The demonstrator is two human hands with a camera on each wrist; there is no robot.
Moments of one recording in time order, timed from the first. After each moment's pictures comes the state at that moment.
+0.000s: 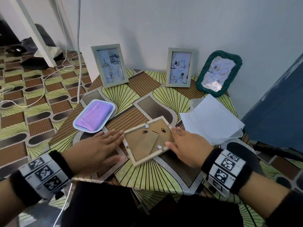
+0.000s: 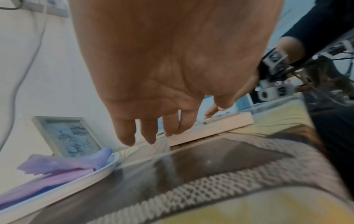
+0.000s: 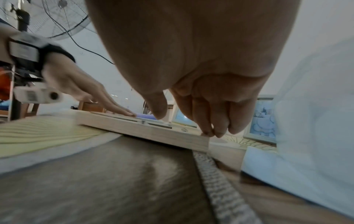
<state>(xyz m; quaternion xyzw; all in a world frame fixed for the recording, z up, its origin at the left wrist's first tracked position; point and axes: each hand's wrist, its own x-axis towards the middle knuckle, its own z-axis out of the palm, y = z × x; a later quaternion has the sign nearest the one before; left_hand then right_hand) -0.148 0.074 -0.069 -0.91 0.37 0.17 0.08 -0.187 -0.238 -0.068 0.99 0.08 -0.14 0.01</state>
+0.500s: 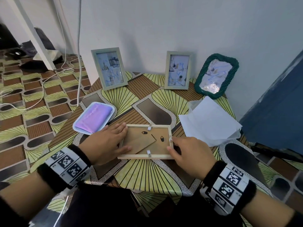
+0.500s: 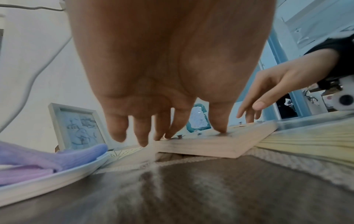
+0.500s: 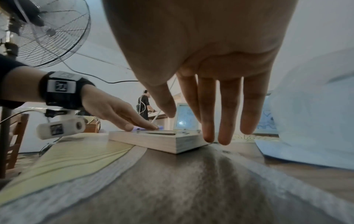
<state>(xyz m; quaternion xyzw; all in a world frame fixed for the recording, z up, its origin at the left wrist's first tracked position) -0.125 0.044 -0.074 -0.94 0.31 0.13 0.01 -0.218 -0.229 -0.059 1.00 0.04 -0.03 -0.03</state>
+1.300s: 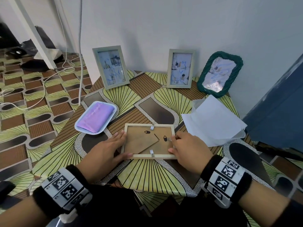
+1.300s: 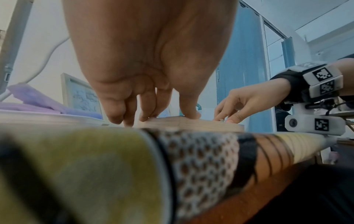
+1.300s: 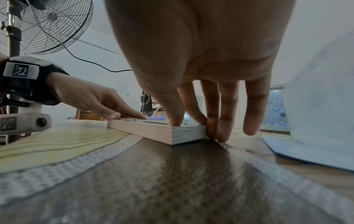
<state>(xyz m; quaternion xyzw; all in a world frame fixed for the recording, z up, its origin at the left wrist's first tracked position) -0.157 0.051 -0.091 -0.94 0.24 0.09 -0.22 -0.197 -0.222 -0.070 0.99 0.08 -0.08 0.00</state>
